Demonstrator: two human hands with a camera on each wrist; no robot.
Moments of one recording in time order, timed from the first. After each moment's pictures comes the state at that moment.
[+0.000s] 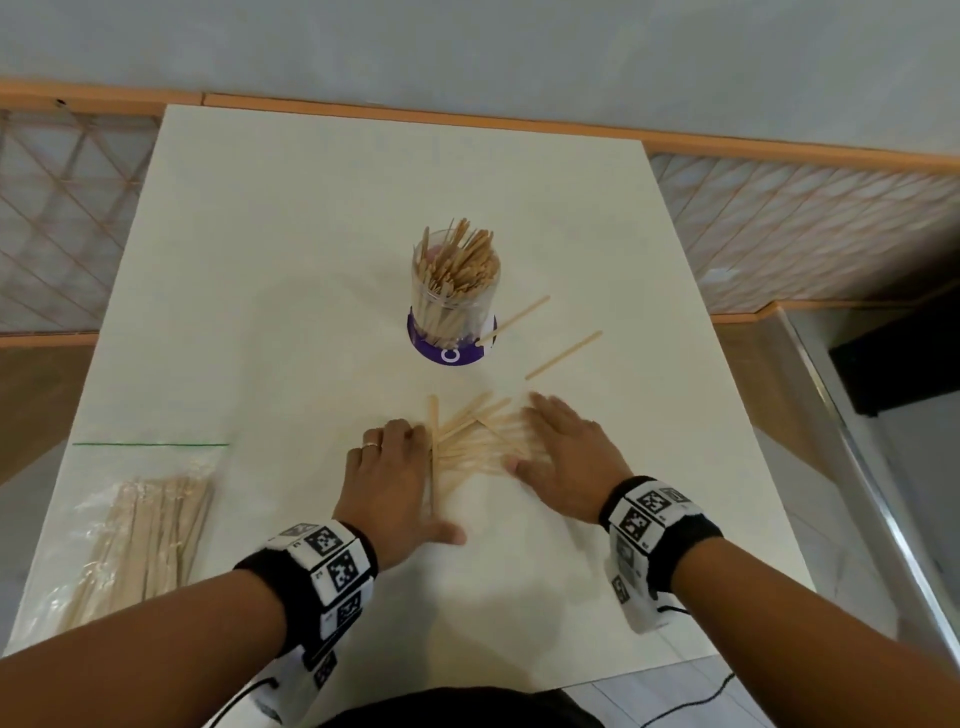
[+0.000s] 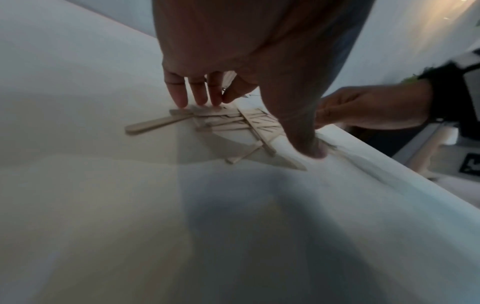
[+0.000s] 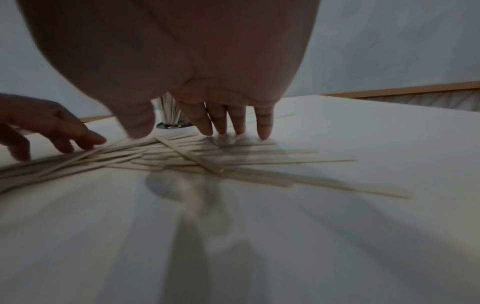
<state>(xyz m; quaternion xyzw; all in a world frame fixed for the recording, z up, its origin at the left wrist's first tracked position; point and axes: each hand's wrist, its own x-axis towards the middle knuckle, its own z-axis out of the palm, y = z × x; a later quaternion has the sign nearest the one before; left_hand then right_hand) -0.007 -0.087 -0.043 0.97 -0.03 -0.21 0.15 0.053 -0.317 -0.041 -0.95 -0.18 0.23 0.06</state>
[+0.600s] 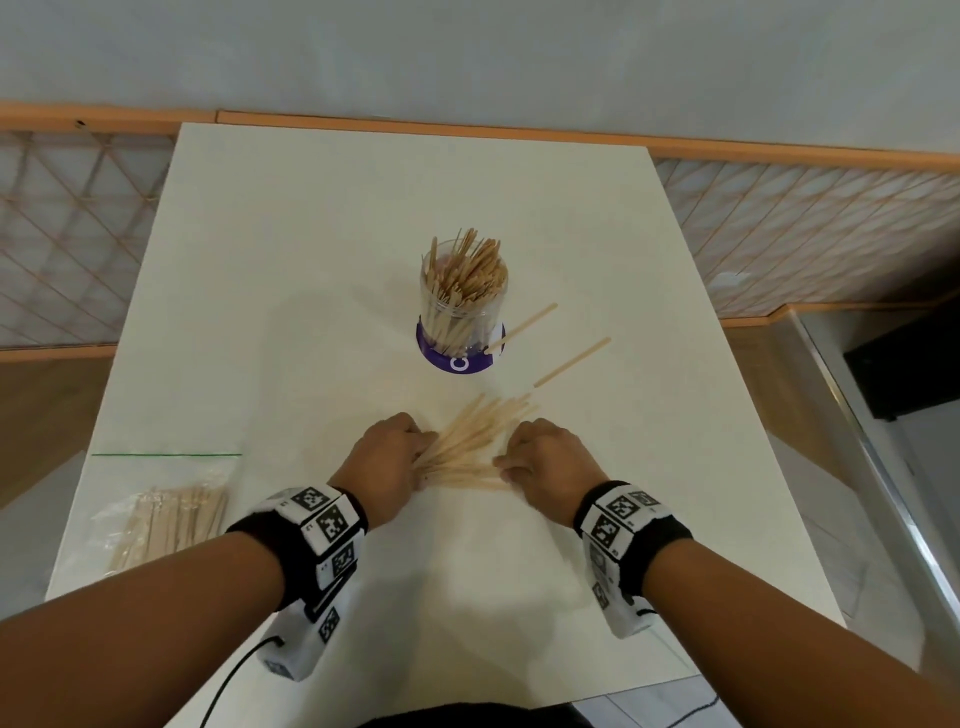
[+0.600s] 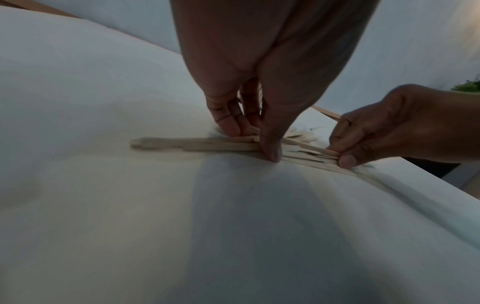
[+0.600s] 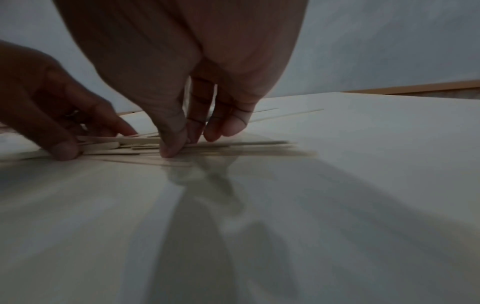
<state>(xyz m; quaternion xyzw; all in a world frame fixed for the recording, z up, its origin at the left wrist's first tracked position) 0.025 -0.062 -0.050 0.94 -0.07 -0.20 0.29 0.050 -0.289 -0.052 -0.93 -0.22 0.20 0.22</state>
